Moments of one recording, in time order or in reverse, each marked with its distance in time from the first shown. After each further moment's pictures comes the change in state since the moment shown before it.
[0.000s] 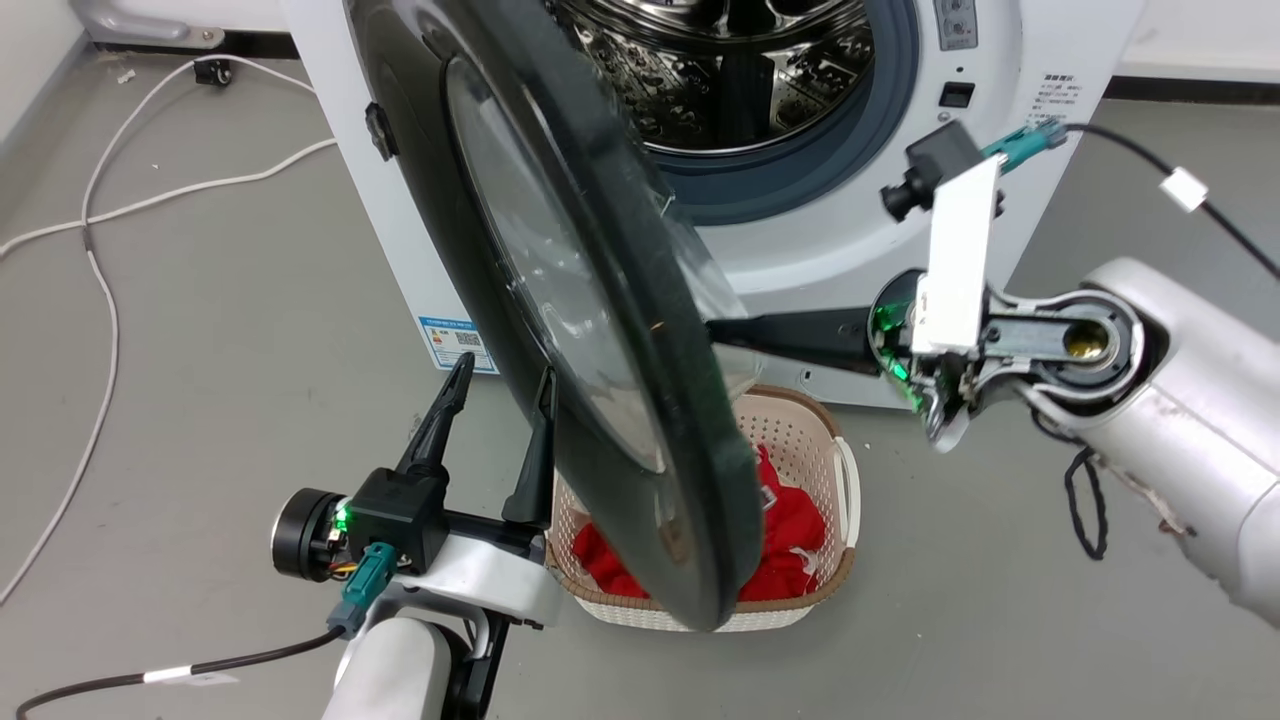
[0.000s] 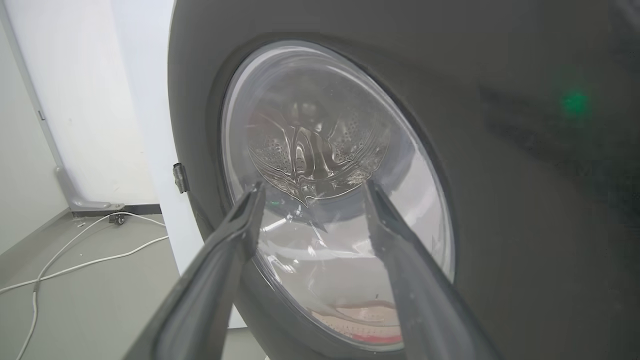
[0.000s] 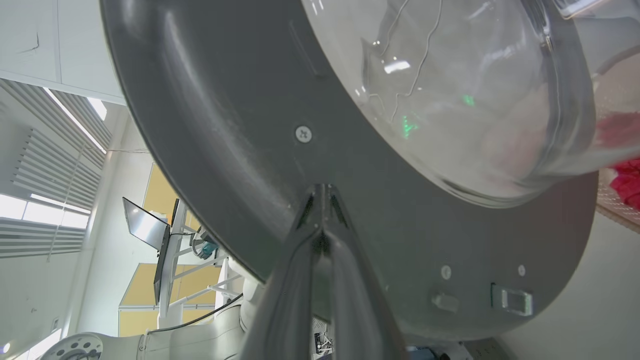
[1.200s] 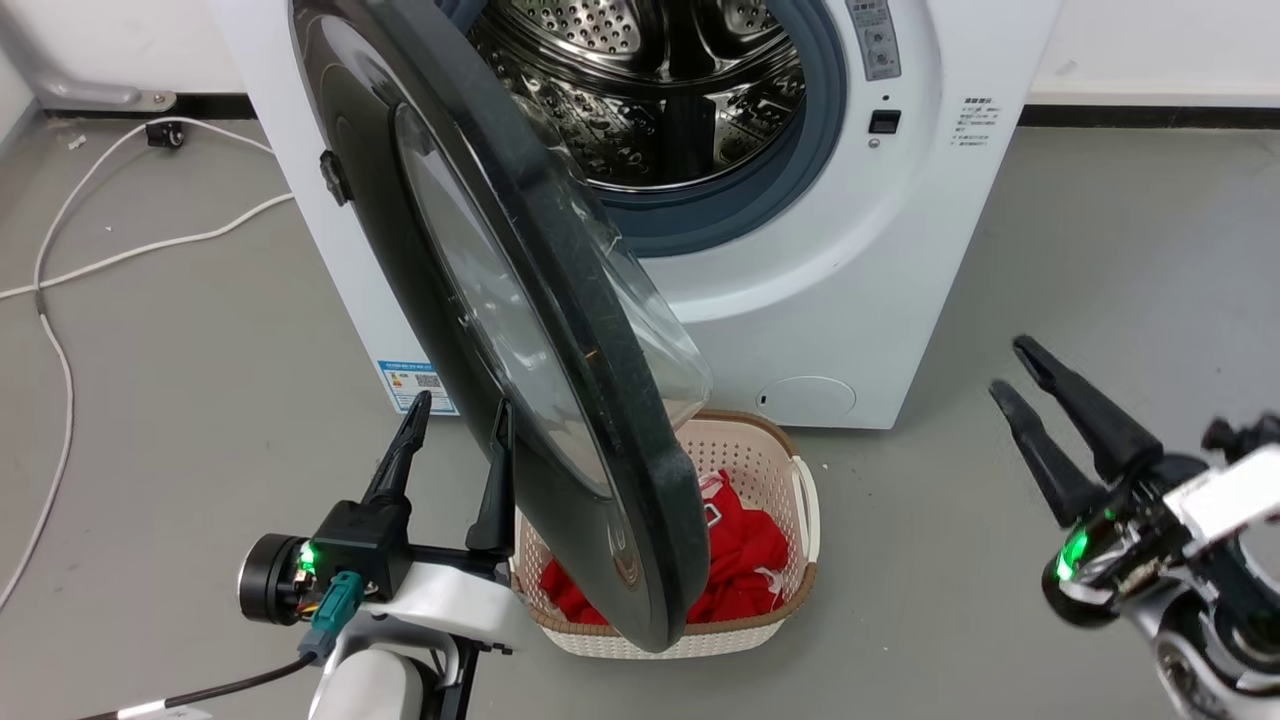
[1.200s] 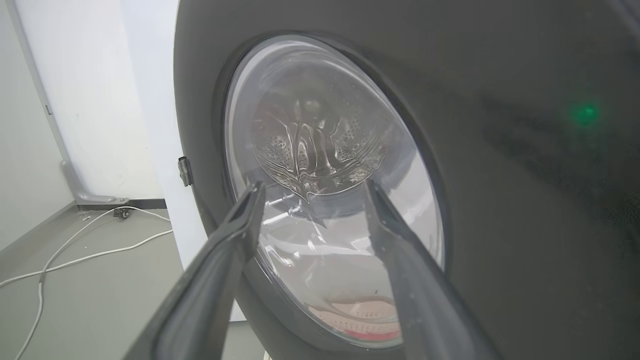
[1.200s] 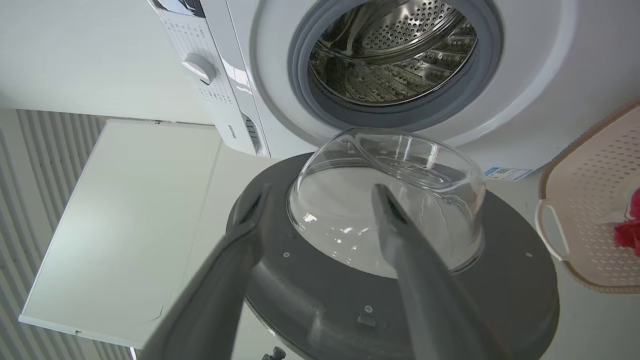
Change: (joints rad) left arm 0.059 0.000 0.059 0.006 0.006 0.013 0.000; right arm 0.768 -0.063 -0.675 -0.323 -0.074 0.000 -0.518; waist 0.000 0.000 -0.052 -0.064
